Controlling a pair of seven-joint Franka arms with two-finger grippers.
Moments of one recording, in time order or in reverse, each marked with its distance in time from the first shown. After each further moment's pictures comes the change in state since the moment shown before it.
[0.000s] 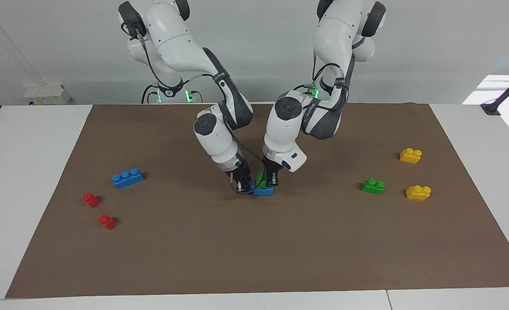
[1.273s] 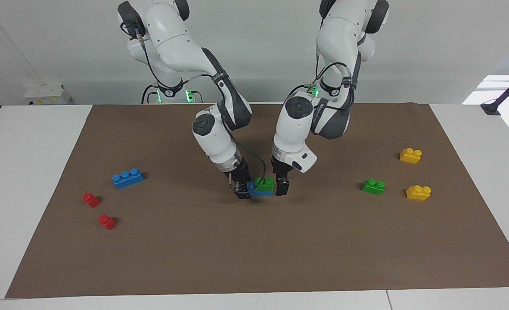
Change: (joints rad) left arm 0.048 -0.072 0.025 -0.043 0.001 0.024 0.000; right arm -0.005 -0.002 -0.004 0.008 0.000 -0.002 -0.014
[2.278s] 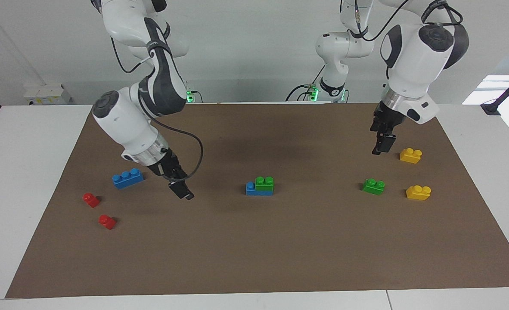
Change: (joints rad) left arm 0.451 -0.418 0.009 -0.142 -0.015 -0.401 0.824; right arm -0.362 -0.199 -0.011 0.133 -0.004 -0.435 -0.867
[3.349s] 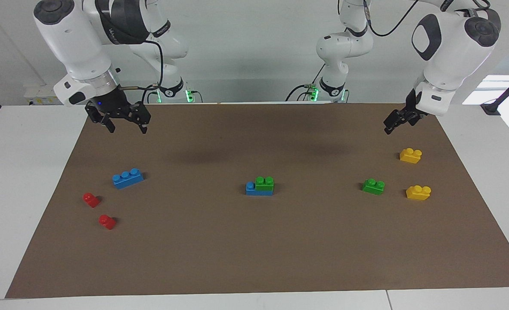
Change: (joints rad) left arm 0.100 0.022 -0.024 0.088 -0.005 -0.171 1.007; right arm -0.096 -0.296 0.011 0.032 -0.322 -0.491 -0.828
